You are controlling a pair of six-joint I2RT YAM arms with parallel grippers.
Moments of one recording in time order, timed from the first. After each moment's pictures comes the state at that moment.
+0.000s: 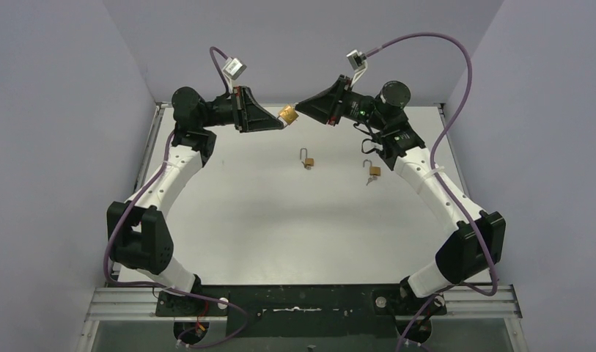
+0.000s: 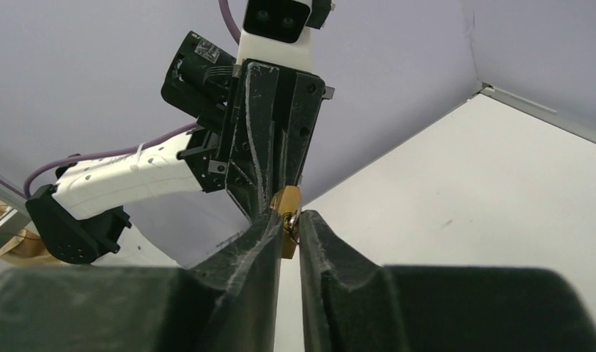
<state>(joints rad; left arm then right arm) -0.25 1.59 1.34 0.68 1.25 -1.27 0.43 1.51 1.44 0.31 -0.82 0.72</state>
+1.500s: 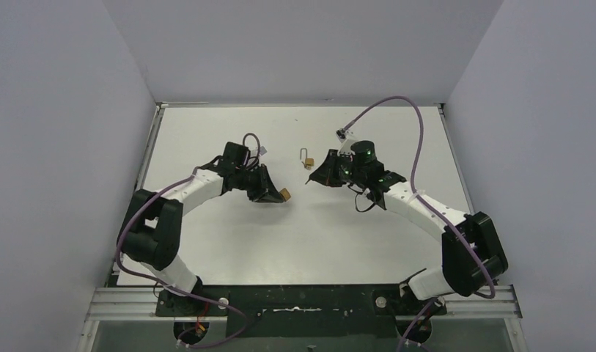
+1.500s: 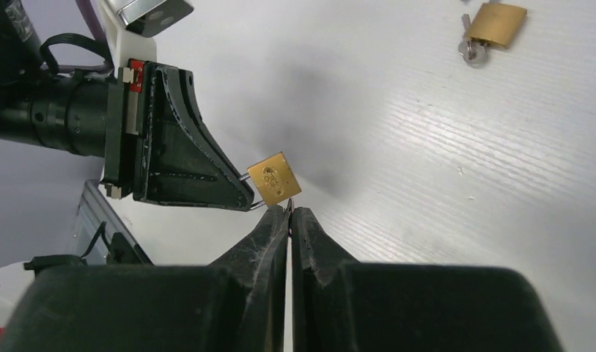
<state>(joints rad) -0.37 1.62 0.98 -0.28 0.67 -0.69 0.50 1.42 0.90 0.03 -0.39 0.56</state>
